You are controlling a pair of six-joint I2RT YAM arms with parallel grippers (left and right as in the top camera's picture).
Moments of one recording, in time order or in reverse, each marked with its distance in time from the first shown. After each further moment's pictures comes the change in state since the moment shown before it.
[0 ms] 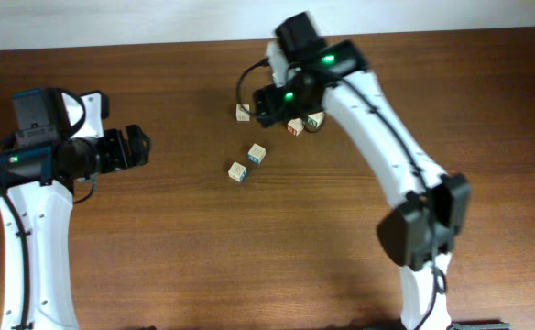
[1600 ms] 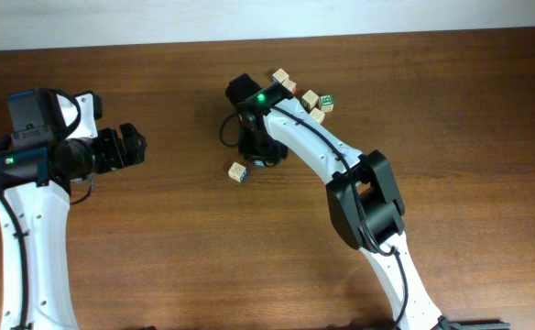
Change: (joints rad) left arm 0.014 0.000 0.001 0.000 -0.006 -0.032; right arm 0.113 0.275 -0.036 -0.008 0.115 0.519
